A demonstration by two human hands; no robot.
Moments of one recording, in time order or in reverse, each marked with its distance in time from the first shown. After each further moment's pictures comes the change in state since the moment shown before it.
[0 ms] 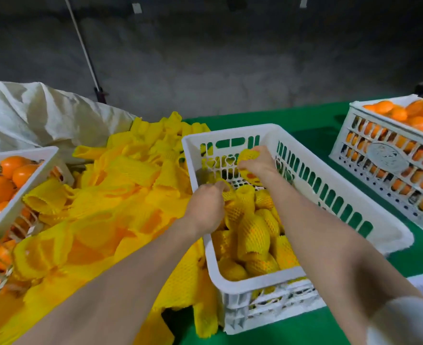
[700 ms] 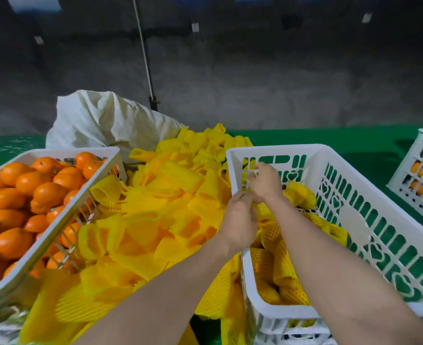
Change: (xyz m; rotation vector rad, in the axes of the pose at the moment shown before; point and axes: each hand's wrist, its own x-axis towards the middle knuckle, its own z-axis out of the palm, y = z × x) left_hand -0.018 -0.001 -0.008 -0.326 0.202 -0.080; right_hand -0.017 -0.029 0.076 -0.456 0.021 -0.489
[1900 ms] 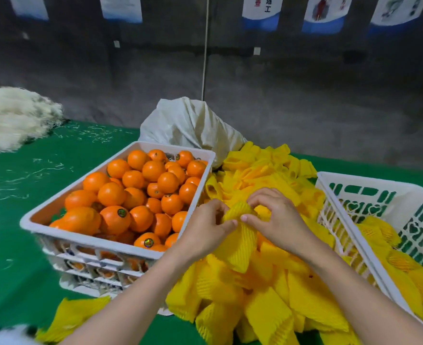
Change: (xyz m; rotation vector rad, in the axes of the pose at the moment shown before) left_hand -0.135 -0.136 -0.251 -0.137 0.195 -0.183; right_hand -0.177 -0.241 0.024 0.190 -0.206 -0.676
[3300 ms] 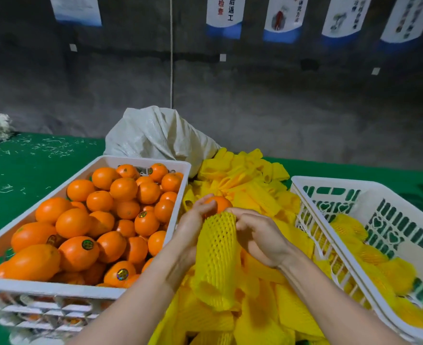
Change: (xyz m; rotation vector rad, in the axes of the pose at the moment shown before) left_hand 0.056 0.007 0.005 -1.248 -0.141 -0.479; right_hand 0.019 -0.006 0.017 1.063 -0.102 0.560
